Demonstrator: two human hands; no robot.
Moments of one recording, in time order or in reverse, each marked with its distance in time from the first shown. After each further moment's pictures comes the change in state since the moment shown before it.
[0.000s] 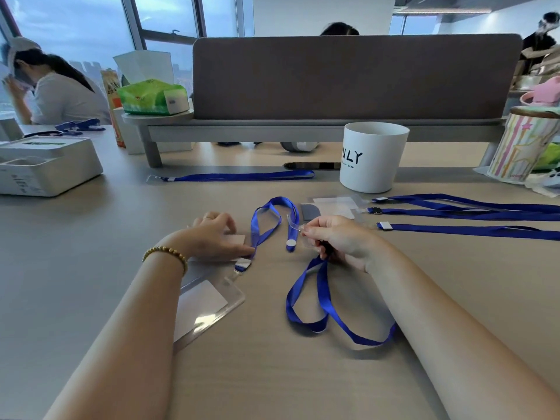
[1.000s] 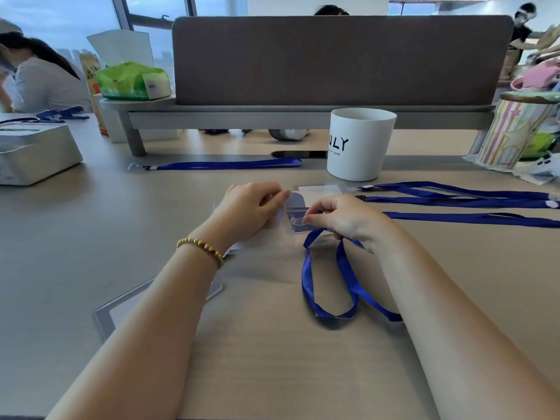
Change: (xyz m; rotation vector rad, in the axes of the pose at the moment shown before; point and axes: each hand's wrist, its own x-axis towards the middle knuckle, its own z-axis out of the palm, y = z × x) left_hand -0.016 0.094 0.008 -0.243 0.435 0.465; right_hand -0.018 -0.004 -0.033 -0.416 0.116 -0.094
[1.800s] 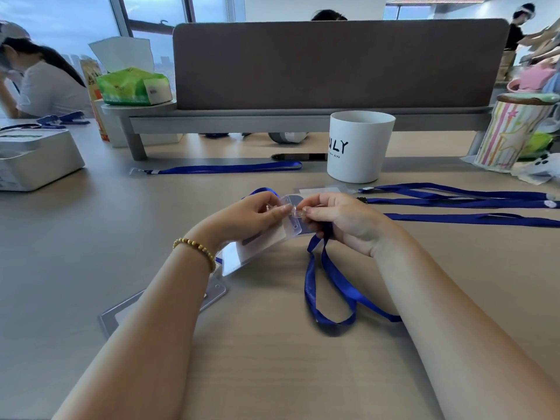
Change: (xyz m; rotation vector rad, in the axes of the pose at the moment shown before) left_hand -0.001 -0.003 -0.005 -0.264 -0.334 -0.269; right_hand 0.003 0.001 0.005 0.514 -0.148 -0.066
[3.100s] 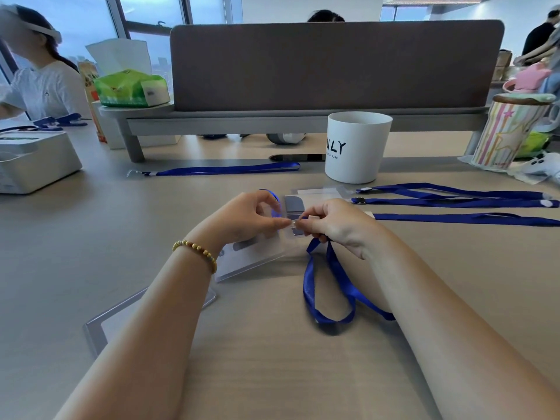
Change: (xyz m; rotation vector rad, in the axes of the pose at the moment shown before) left_hand -0.002 0.007 -0.002 0.049 0.090 0.044; right_hand -0.002 -0.002 0.009 -0.371 0.146 0.065
